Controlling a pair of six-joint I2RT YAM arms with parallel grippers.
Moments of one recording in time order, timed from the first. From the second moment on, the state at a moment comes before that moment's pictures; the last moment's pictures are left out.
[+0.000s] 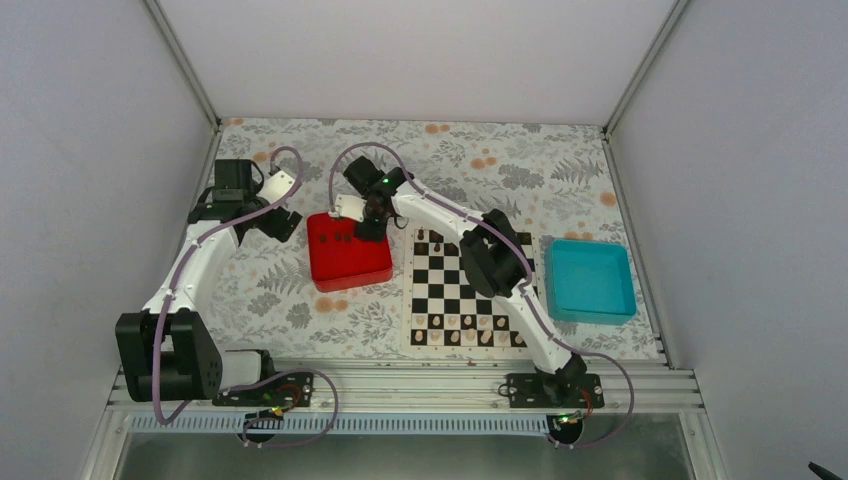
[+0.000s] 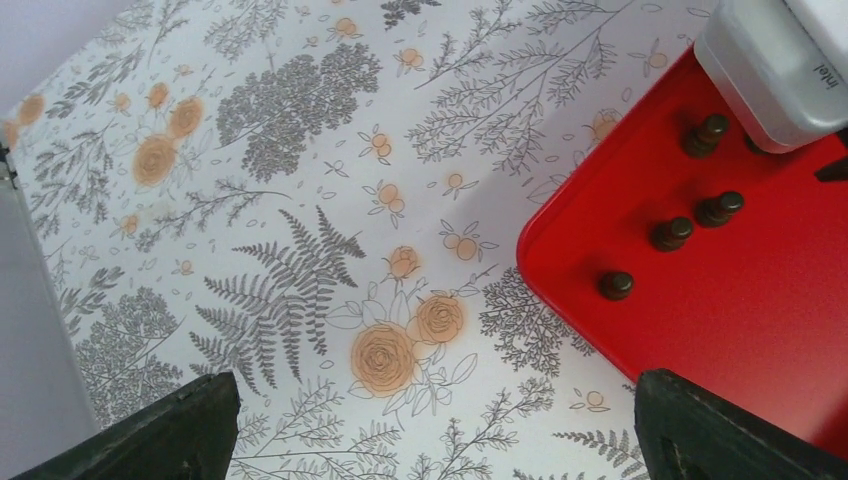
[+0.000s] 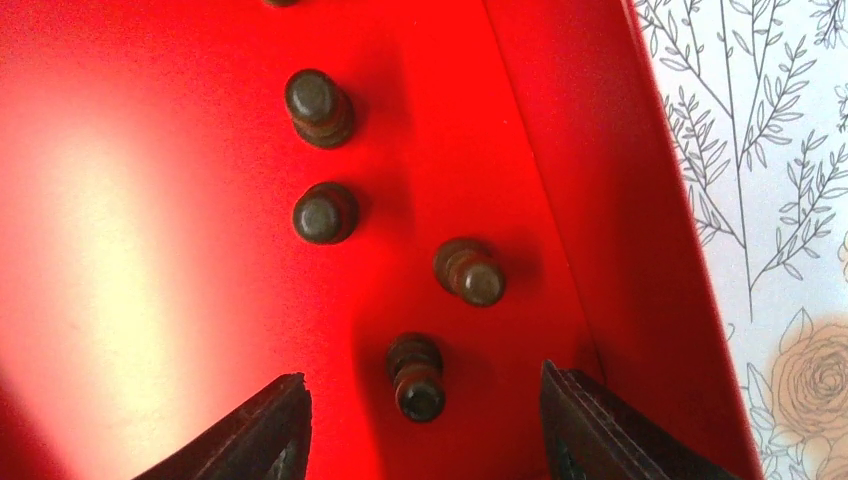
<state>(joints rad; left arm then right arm) 0.03 1.29 0.98 -0.57 0.17 0.62 0.83 2.43 2.16 -0.91 -0.09 -0.62</state>
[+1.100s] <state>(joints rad) 0.11 1.27 0.94 -0.56 0.26 0.62 0.83 2.44 2.12 -0.88 -0.09 -0.60</state>
